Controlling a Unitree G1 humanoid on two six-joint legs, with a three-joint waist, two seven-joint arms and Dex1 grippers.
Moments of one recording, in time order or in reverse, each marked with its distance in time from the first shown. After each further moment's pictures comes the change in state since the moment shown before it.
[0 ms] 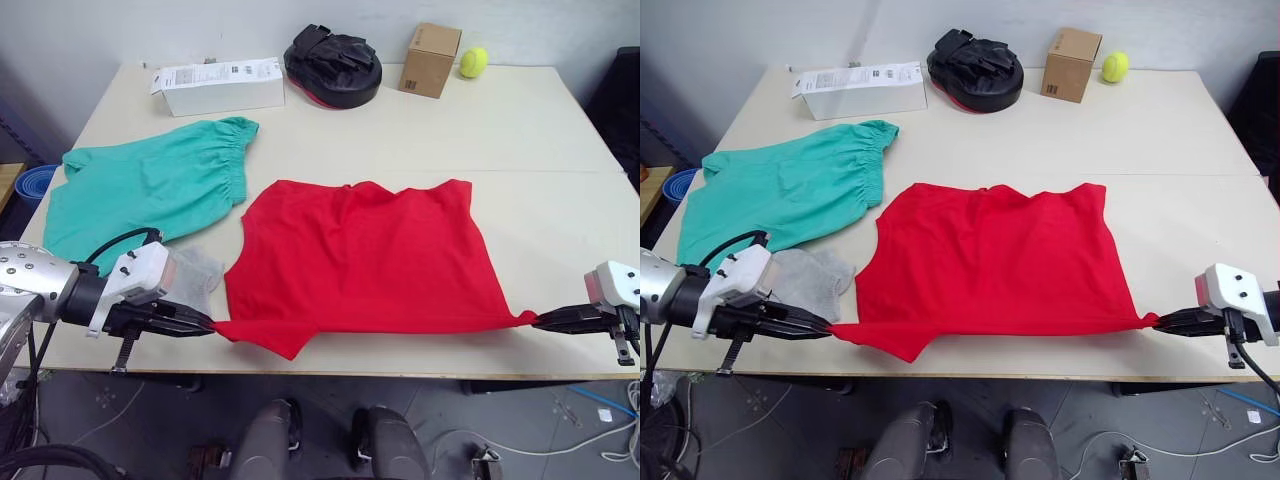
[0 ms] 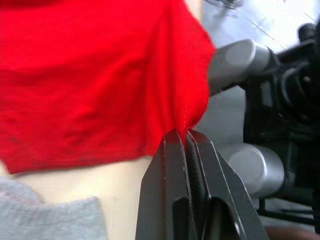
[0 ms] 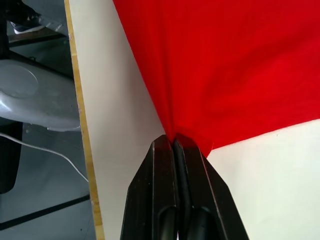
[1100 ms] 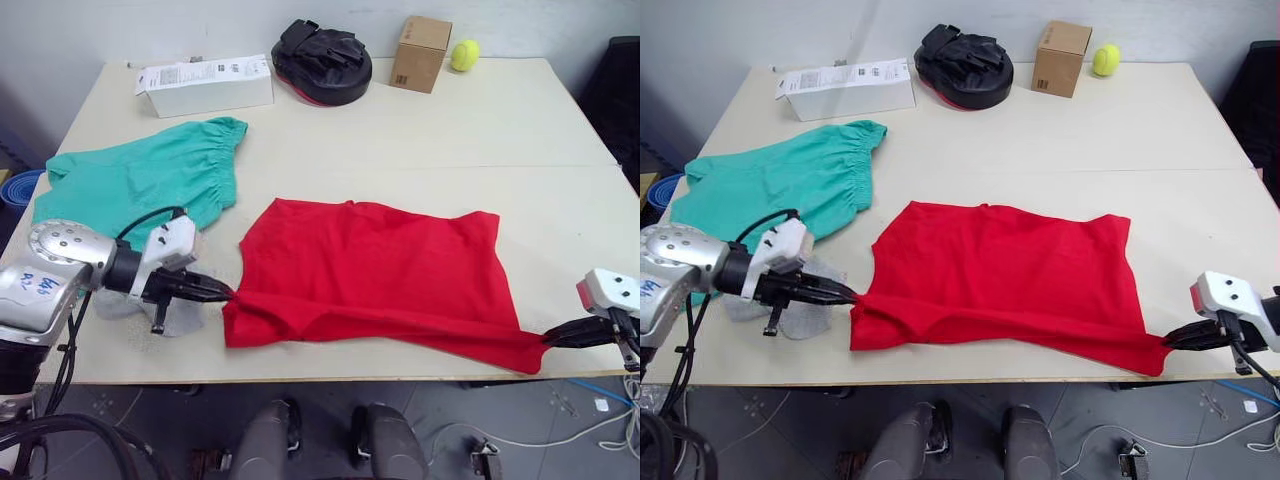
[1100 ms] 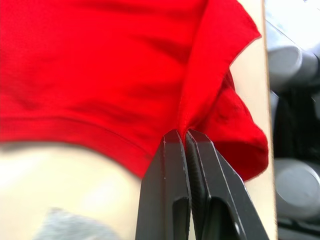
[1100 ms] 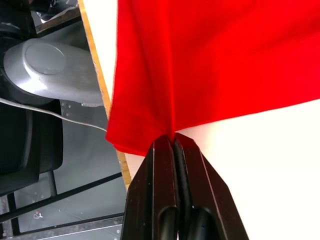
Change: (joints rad) left arm -0.283 -0.120 -0.311 0.259 0.171 -0.084 0.024; right arm -0.141 -0.074 0.238 0.095 -0.023 0.069 0.003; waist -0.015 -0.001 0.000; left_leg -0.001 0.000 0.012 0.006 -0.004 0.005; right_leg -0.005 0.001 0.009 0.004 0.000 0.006
